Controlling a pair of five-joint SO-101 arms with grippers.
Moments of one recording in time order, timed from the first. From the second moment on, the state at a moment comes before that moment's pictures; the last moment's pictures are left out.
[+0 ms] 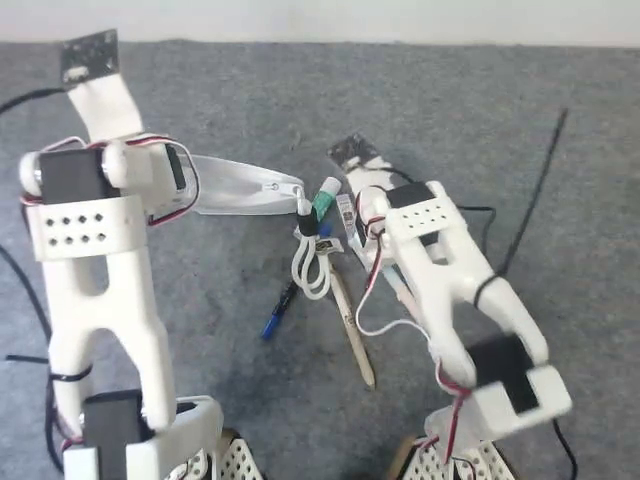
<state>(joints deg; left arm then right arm) -12.0 -13.5 -5.8 98.1 15.9 -21.8 1.1 20.9 63.7 12.9</state>
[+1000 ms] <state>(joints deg) -12.0 -13.5 -5.1 98.1 16.0 -21.9 -38.3 21.0 76.3 -2.6</state>
